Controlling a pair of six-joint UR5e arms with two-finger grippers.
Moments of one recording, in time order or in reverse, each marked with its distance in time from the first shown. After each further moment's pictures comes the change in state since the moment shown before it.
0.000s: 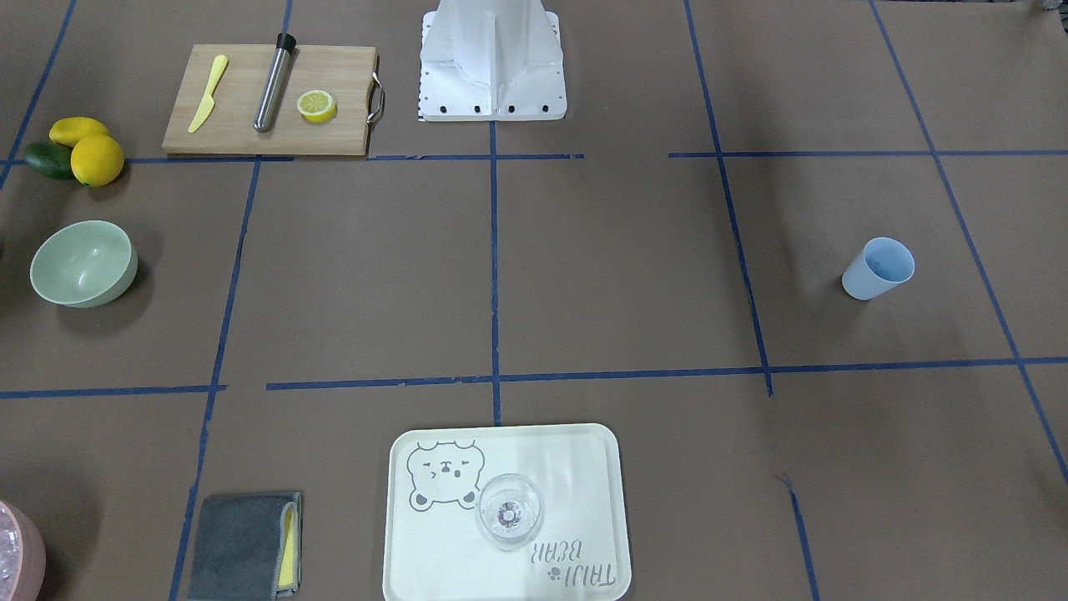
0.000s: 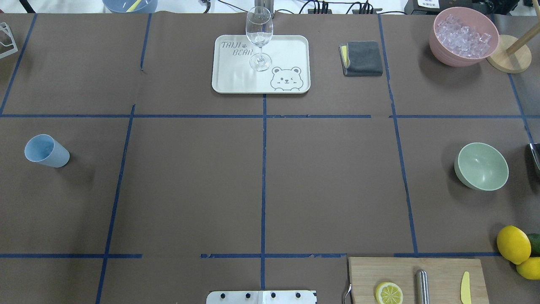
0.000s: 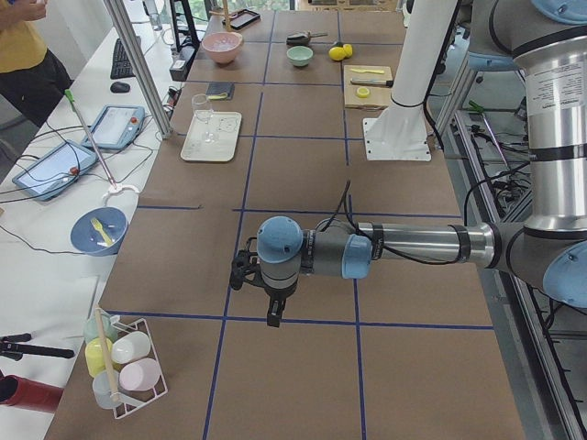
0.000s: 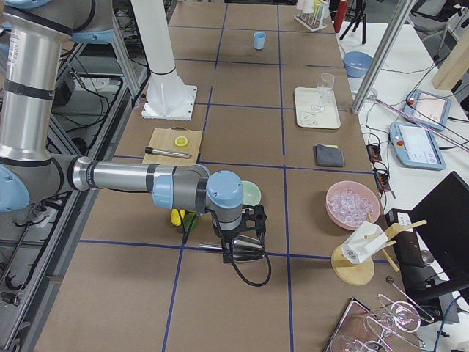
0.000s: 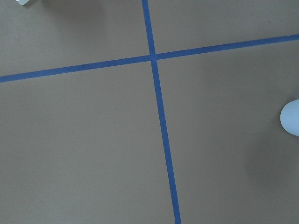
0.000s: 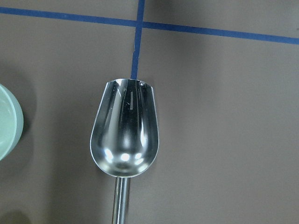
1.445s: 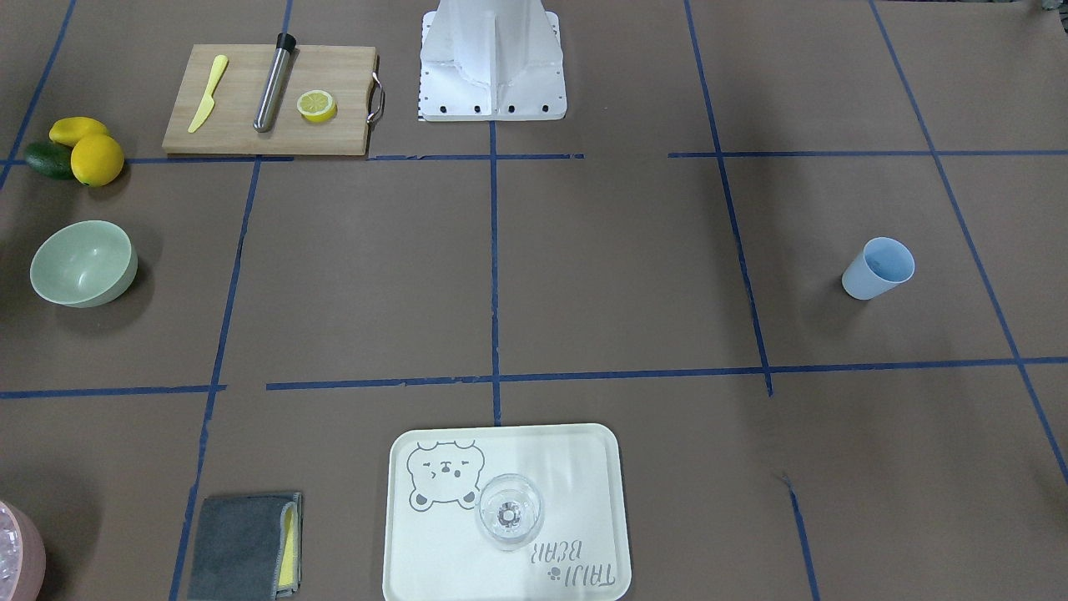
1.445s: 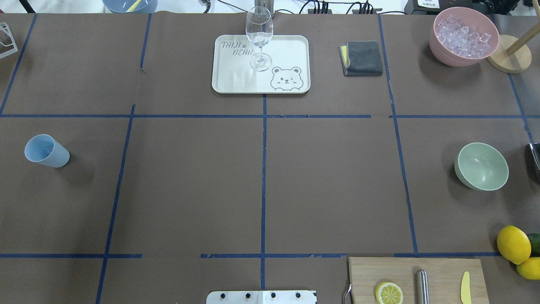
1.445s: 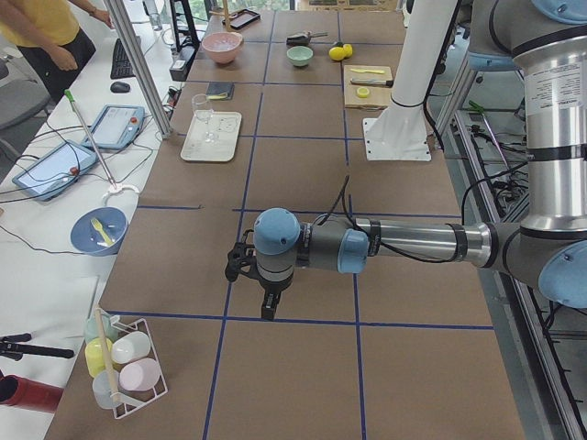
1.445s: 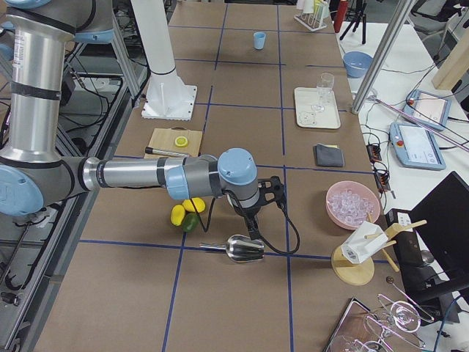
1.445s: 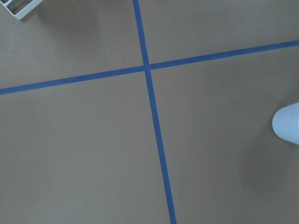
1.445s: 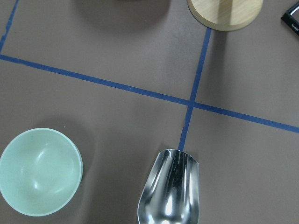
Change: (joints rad) left arm 0.000 -0.019 -0.013 -0.006 0.000 0.000; right arm -0.014 0.070 0.021 0.163 0.101 0.033
